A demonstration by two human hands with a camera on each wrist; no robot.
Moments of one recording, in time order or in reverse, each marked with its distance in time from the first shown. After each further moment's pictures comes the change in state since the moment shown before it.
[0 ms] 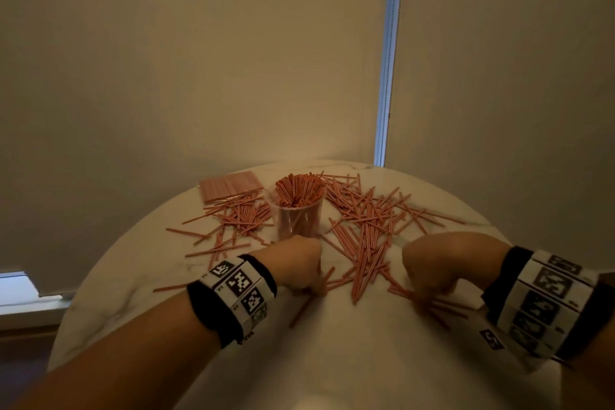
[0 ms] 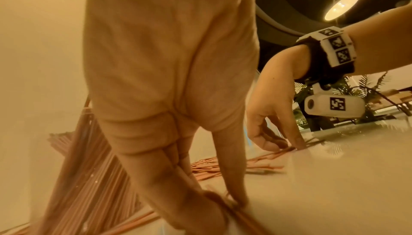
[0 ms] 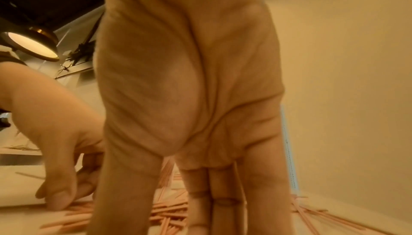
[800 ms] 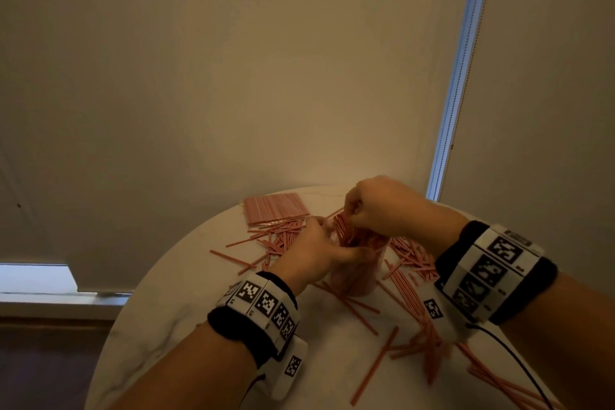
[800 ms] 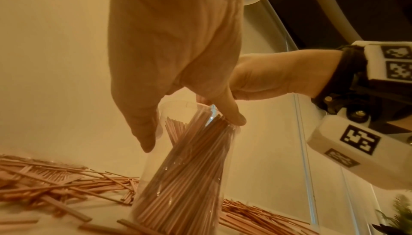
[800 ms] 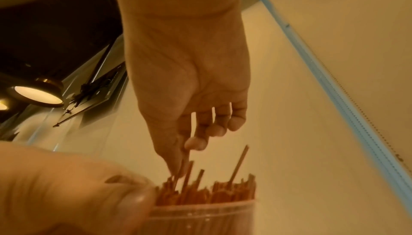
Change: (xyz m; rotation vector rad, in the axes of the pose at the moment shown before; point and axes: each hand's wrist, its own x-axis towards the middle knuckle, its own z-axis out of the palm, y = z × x) left_hand 0.045 -0.093 -0.024 -1.170 0.483 0.008; right_hand 0.054 -0.106 -0.158 0.188 0.752 -0.355
